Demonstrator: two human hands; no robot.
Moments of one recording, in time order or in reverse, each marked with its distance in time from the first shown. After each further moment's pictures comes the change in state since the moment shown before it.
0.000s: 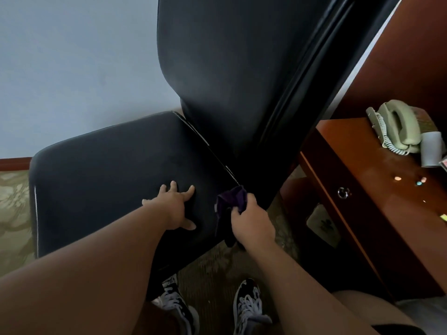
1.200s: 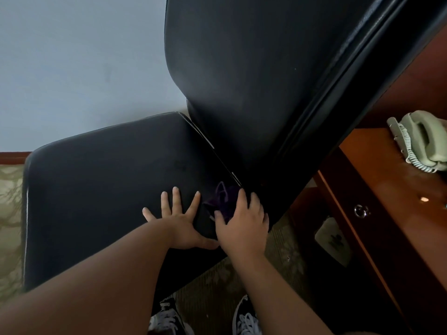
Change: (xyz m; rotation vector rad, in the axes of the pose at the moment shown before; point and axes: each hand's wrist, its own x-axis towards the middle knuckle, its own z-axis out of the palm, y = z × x) left_hand 0.014 0.011 0.022 -0.136 -0.121 -0.057; right_hand 0.019 -0.025 0.033 -0.197 0.180 -0.191
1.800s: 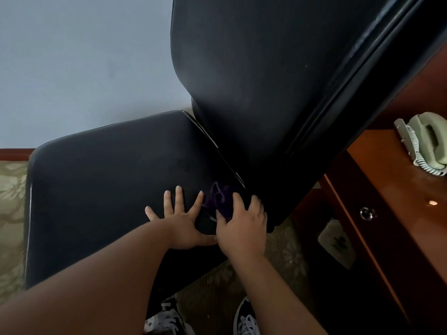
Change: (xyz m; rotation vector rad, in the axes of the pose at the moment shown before) left_hand 0.001 -0.006 0.001 -0.004 0.004 0.043; right_hand -0.003 -0.006 0.002 0.005 -0.066 -0.025
